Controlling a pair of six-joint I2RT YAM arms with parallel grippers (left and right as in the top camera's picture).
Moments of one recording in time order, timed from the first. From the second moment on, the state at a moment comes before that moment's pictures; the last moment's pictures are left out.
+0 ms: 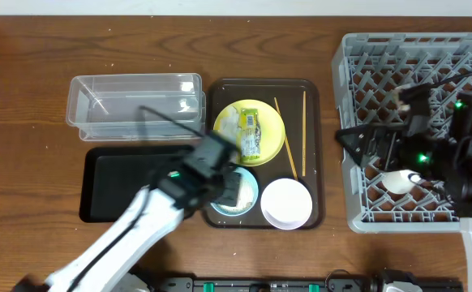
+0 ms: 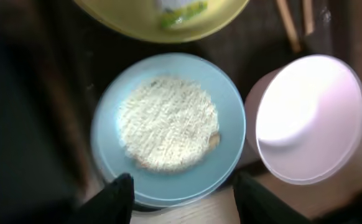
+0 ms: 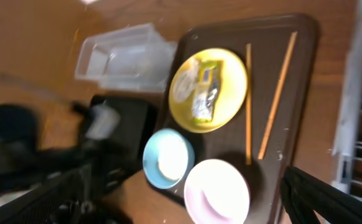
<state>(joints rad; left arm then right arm) -0.65 1.30 0.91 -0.80 0.09 -0.42 -0.05 1.10 1.30 -1.10 -0.70 0.15</state>
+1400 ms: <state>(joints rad) -0.81 1.49 0.94 -0.55 -0.07 -0.59 0.04 1.11 1.22 -1.11 -0.61 0.14</state>
